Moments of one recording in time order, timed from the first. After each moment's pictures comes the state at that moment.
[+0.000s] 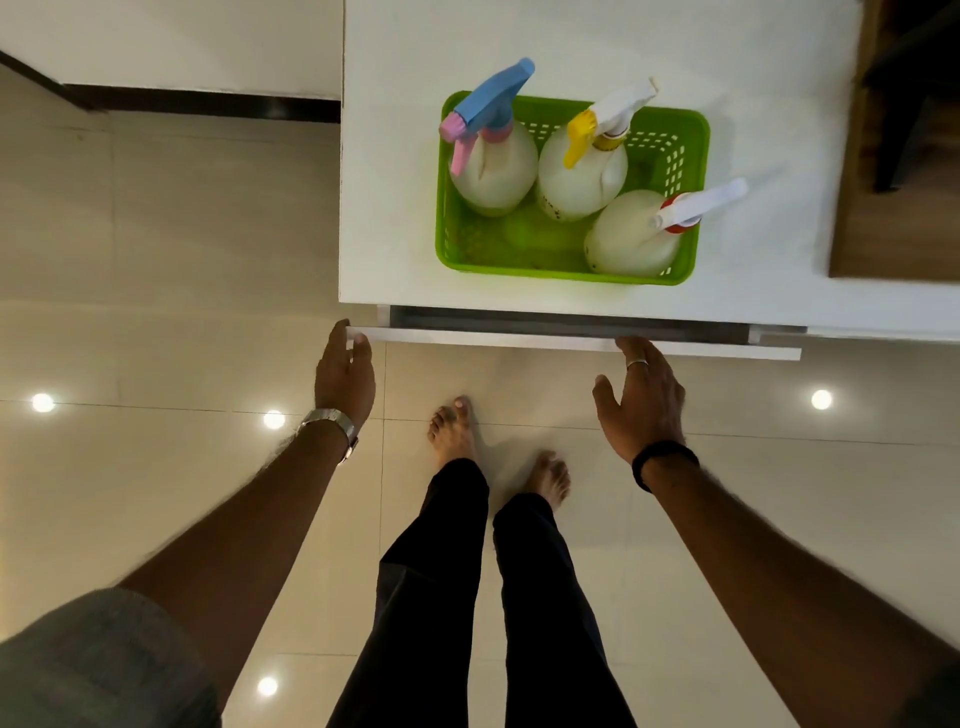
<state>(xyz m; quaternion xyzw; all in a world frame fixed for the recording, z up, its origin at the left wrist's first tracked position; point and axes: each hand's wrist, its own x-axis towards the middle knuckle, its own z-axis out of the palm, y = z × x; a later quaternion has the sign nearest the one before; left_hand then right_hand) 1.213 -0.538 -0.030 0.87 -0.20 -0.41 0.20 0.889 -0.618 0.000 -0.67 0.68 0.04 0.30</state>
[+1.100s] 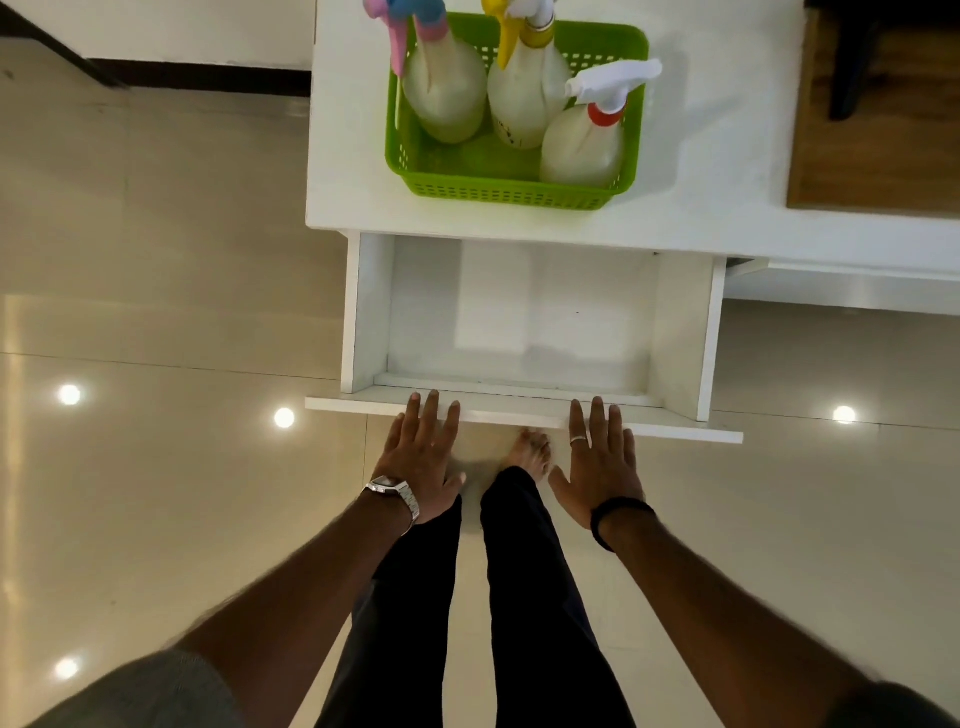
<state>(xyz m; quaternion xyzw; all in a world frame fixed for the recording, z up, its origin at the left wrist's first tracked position) 1.045 -0.392 -0.012 0.67 -0.61 -0.38 -0.19 0.807 -0.466 -0.009 -0.72 0.55 0.28 0.31</state>
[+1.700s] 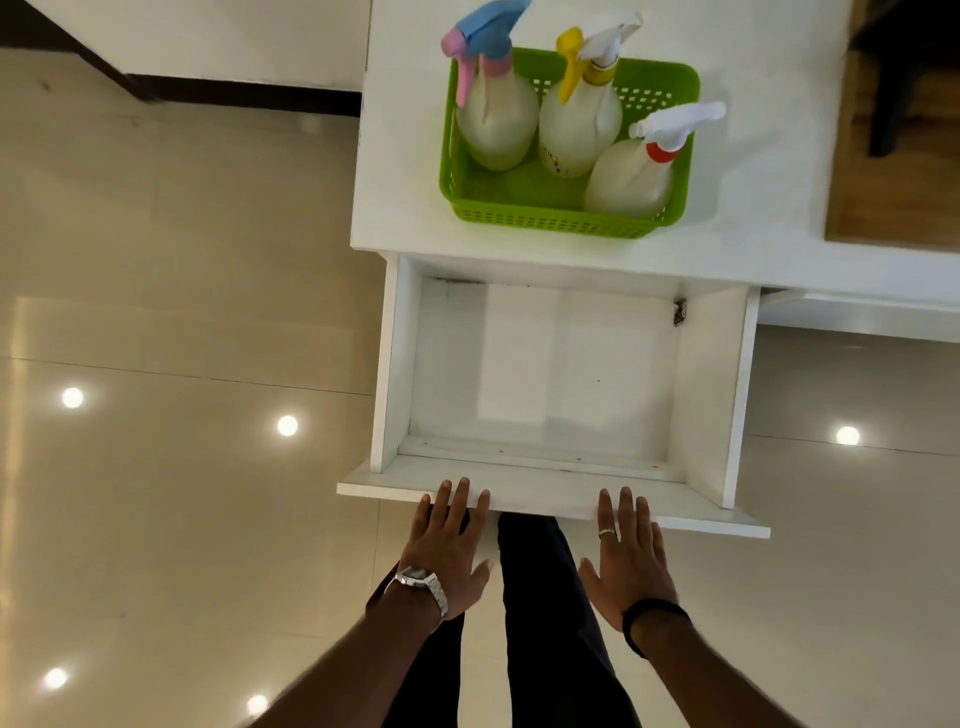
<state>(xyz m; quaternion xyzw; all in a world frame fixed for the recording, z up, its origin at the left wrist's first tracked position) 1.033 -0.318 0.001 0.64 -0.59 -0.44 -0.22 0.788 -0.386 -0.004 -0.69 0.54 0.35 0.32</state>
